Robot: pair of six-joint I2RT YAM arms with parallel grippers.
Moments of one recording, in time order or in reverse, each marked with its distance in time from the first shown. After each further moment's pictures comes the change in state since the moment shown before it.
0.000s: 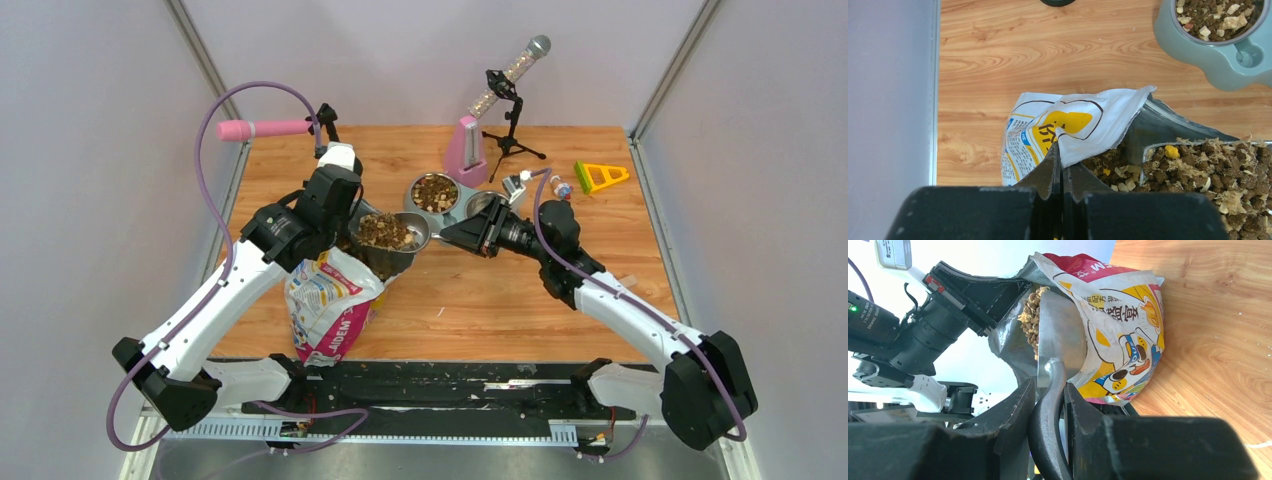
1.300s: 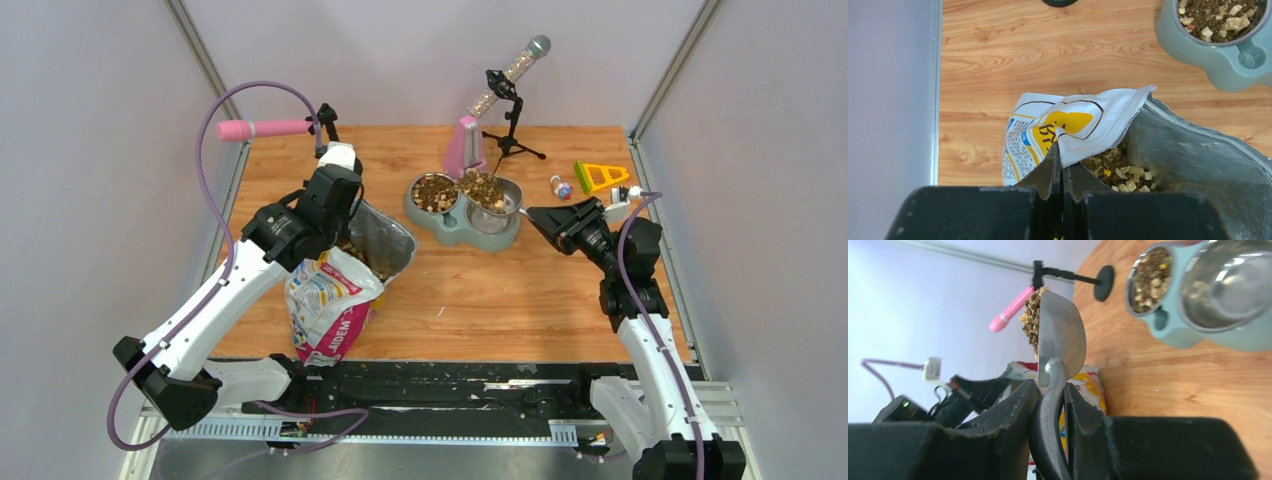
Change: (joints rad) left arm 0.000 0.004 0.000 0.002 -0.005 0.000; right arm -0.482 -0.365 -0.082 -0.281 0.033 -0.010
